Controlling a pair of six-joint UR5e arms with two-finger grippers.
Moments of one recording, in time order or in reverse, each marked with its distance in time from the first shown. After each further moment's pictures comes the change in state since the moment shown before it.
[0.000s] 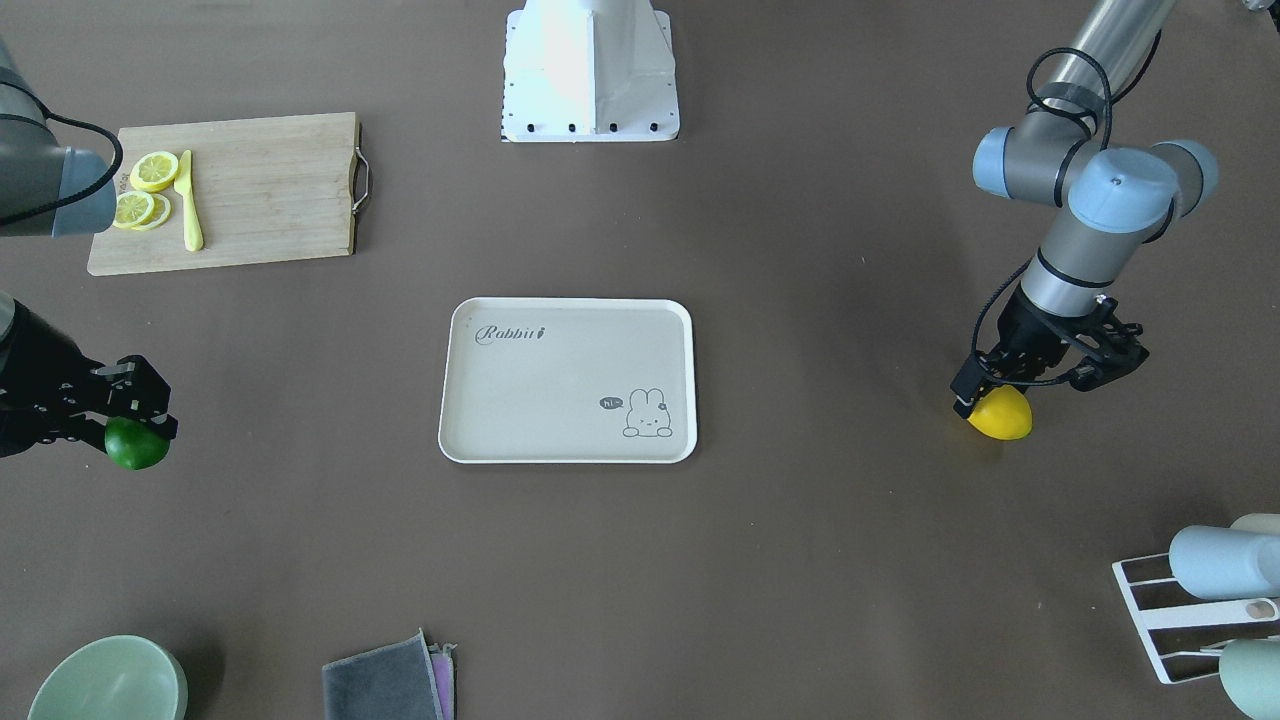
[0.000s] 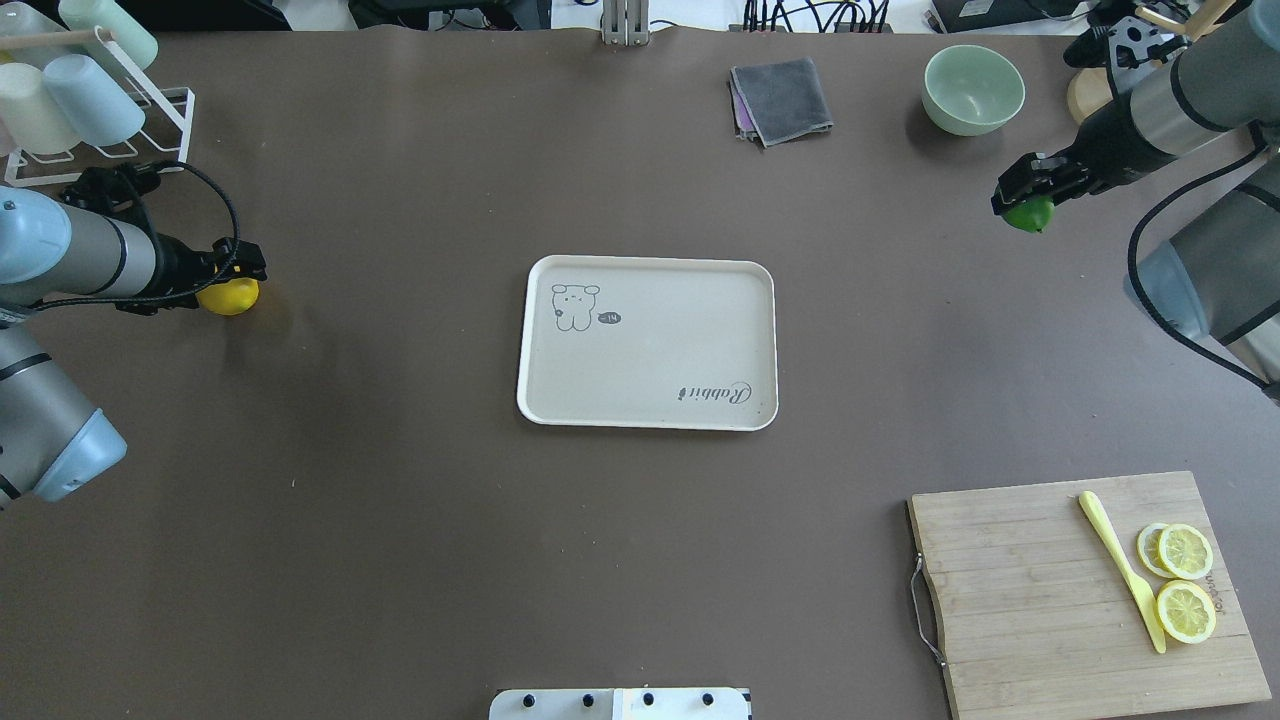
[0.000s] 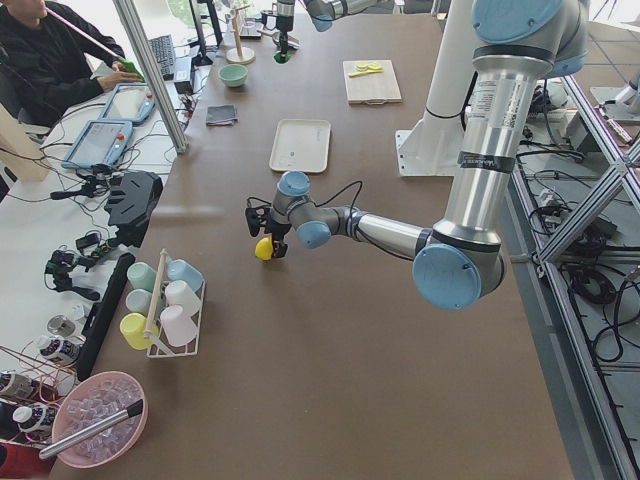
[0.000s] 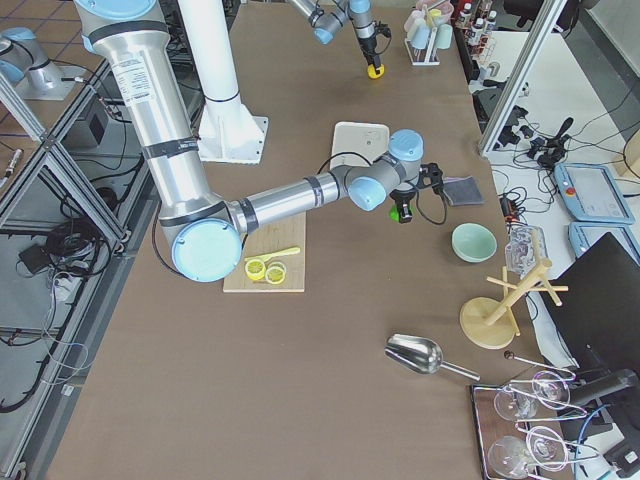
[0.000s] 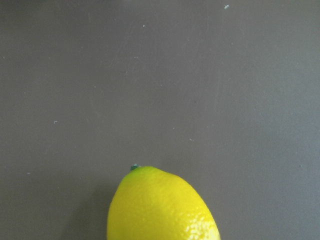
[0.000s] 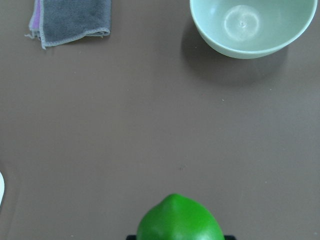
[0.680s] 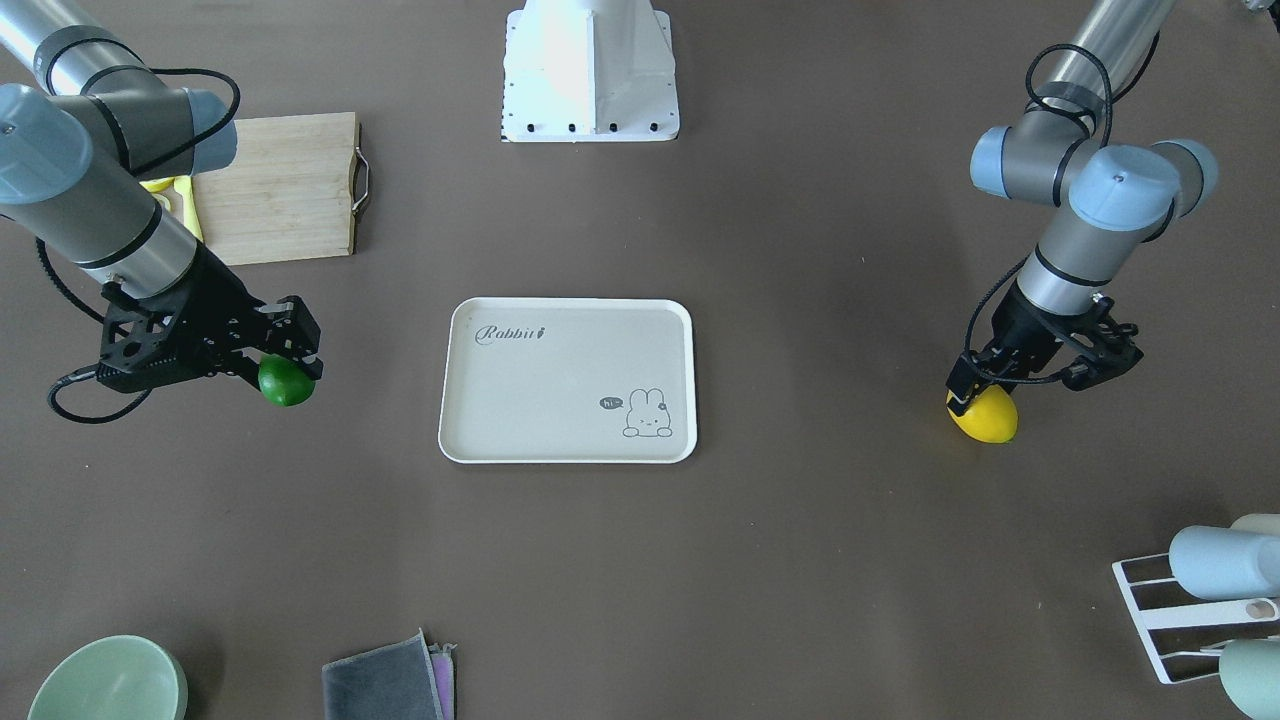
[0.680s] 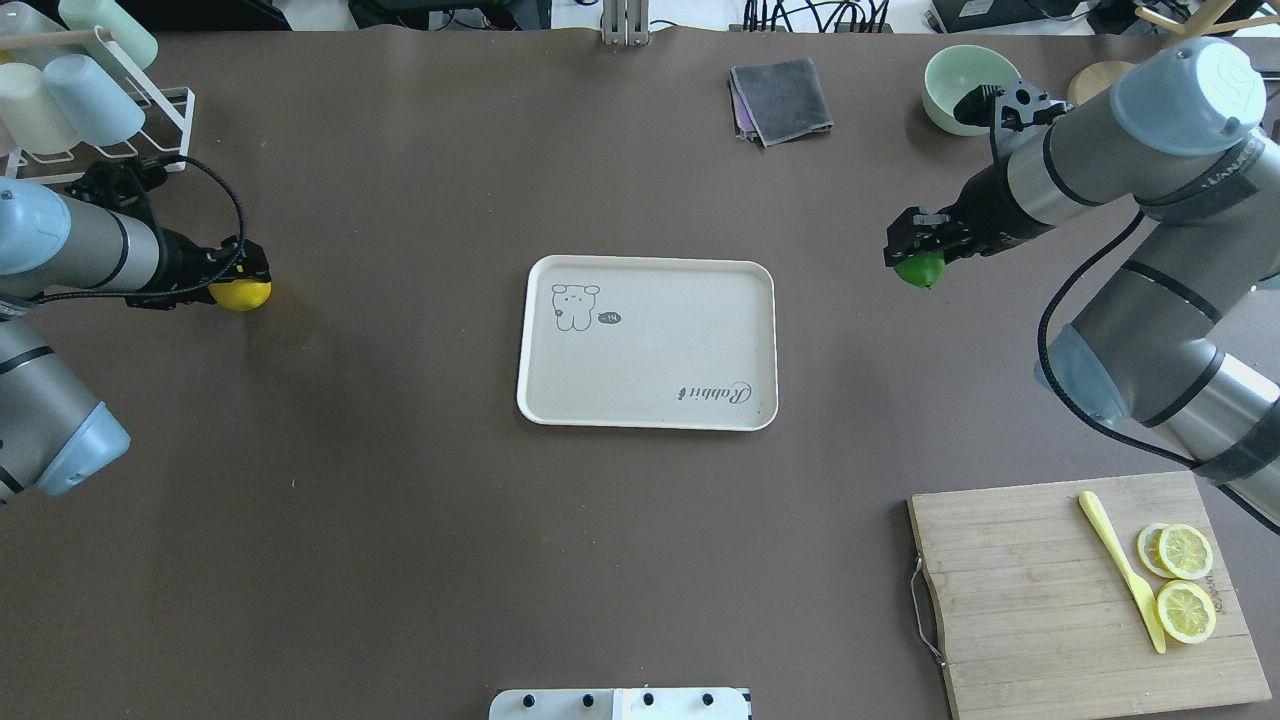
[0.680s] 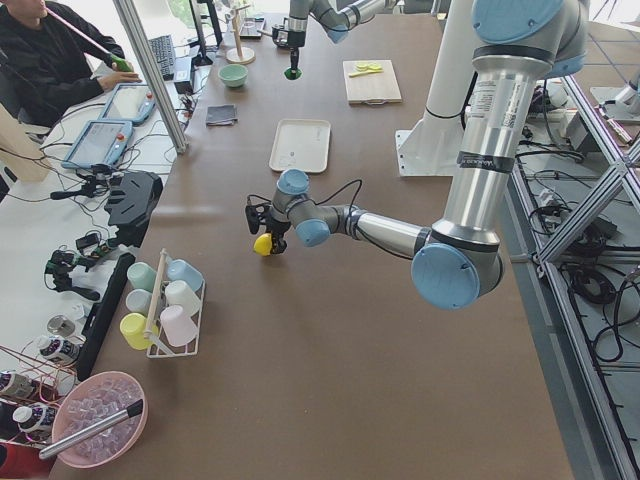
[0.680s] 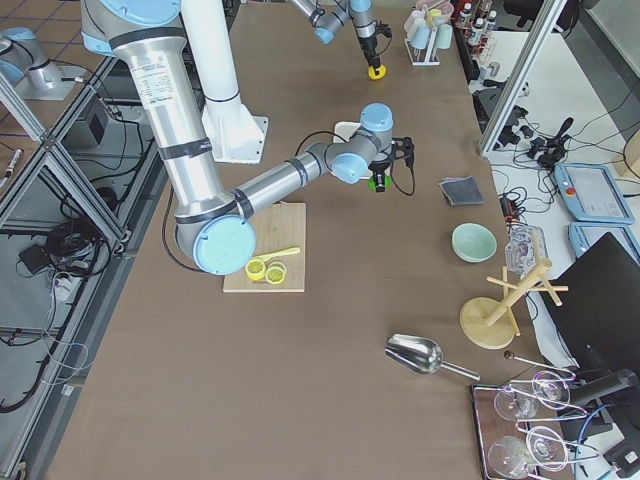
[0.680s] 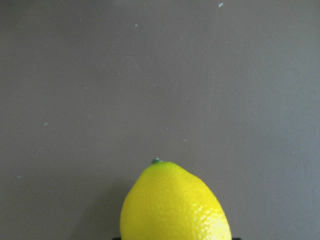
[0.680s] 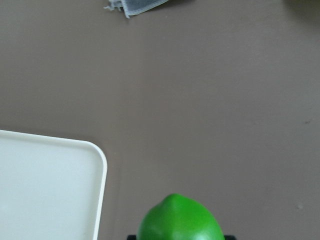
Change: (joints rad) left arm -0.020 -0.020 -0.024 0.012 -0.062 0.010; right arm -0.198 0.024 0.140 -0.002 -0.107 0.300
